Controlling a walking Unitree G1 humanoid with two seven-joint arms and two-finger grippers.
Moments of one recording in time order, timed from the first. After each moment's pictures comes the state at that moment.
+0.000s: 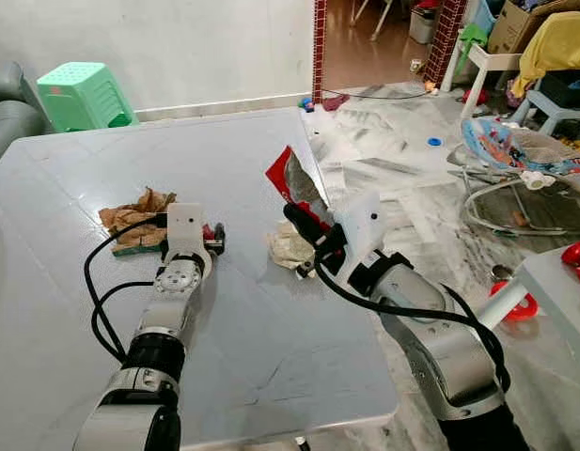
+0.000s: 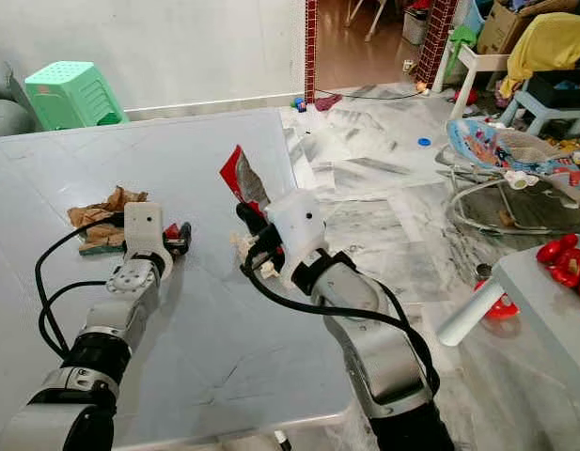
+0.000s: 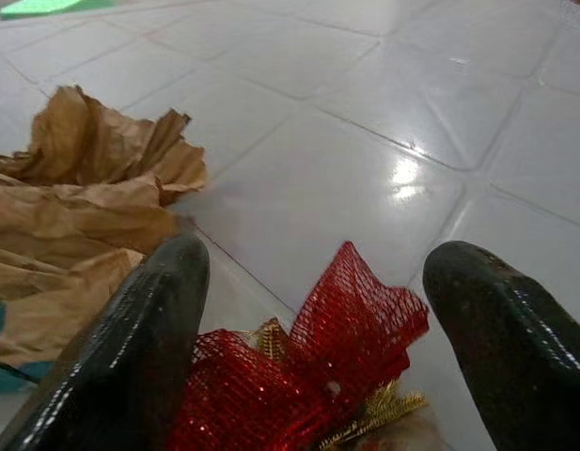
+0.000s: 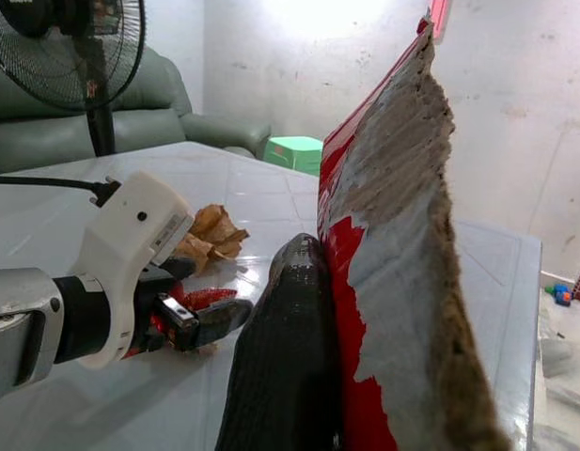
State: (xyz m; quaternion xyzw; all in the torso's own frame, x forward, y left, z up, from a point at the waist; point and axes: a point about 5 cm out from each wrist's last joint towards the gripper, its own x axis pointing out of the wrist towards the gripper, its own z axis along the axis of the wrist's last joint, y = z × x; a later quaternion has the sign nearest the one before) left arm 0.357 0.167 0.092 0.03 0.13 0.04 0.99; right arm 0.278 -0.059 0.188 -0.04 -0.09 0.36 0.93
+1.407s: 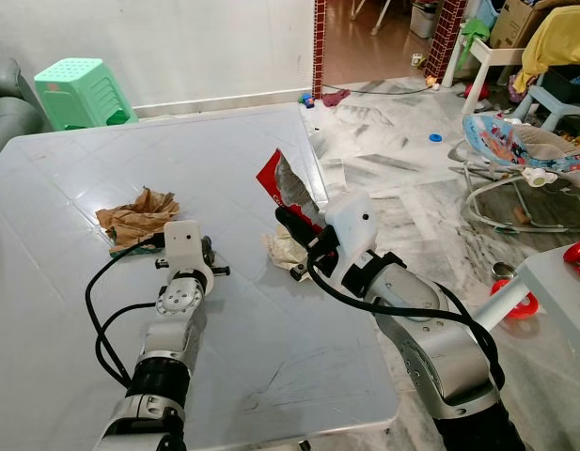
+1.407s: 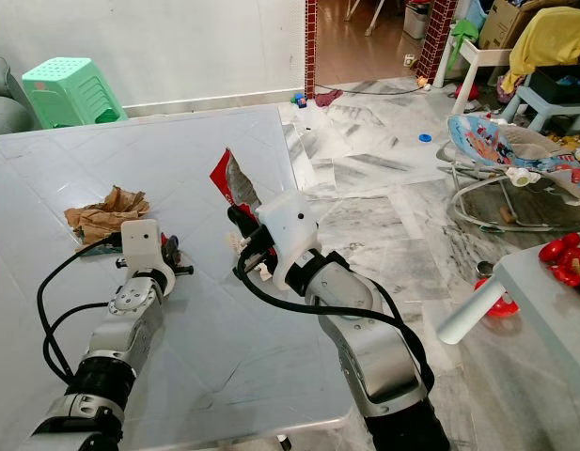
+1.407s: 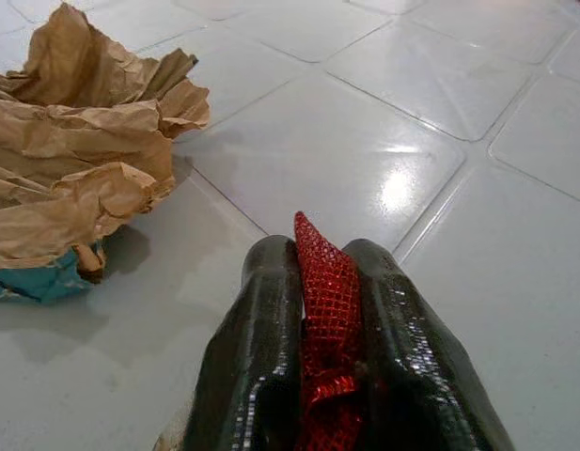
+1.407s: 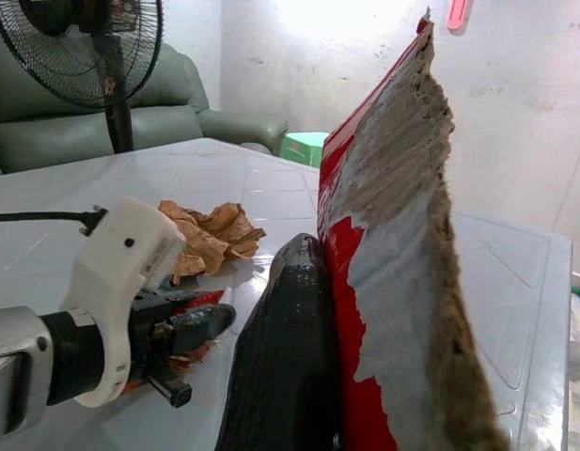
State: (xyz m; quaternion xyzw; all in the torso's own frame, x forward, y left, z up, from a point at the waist) left arm 0.336 0.164 0.081 -0.02 0.10 0.06 0.99; right arm 0.277 -0.051 0.190 -0.04 -0.09 0.38 0.92
